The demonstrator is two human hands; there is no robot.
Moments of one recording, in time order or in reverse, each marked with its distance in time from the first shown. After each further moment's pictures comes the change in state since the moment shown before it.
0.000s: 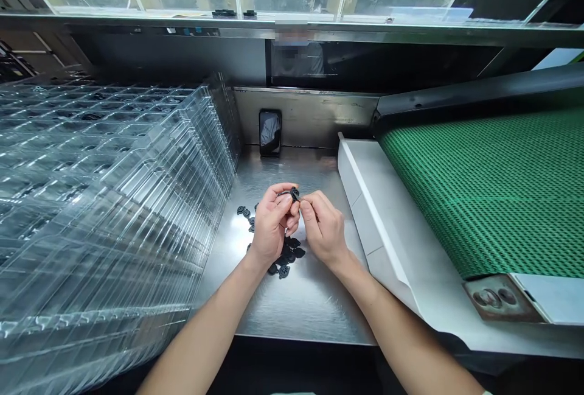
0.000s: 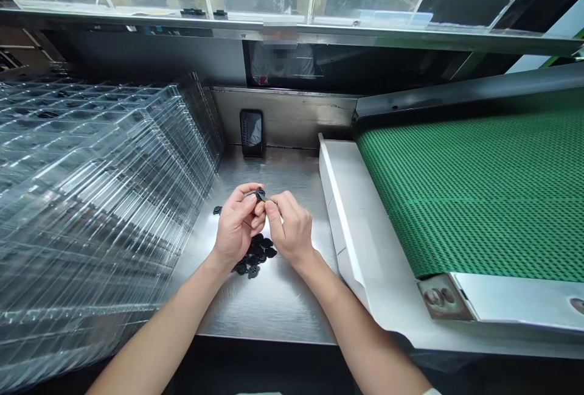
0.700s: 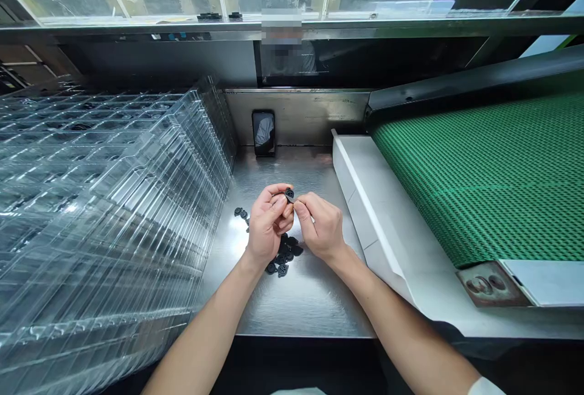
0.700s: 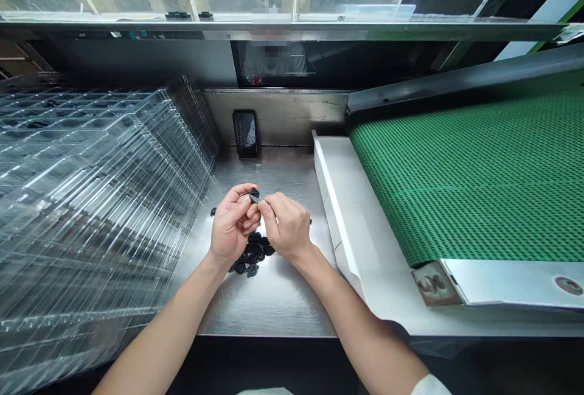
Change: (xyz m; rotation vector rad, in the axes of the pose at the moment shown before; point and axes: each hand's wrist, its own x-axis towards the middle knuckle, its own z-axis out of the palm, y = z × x) left_hand -0.002 0.002 0.000 0.009 -0.004 -0.016; right_hand 0.001 0.000 -0.002 -0.090 0.043 -0.107
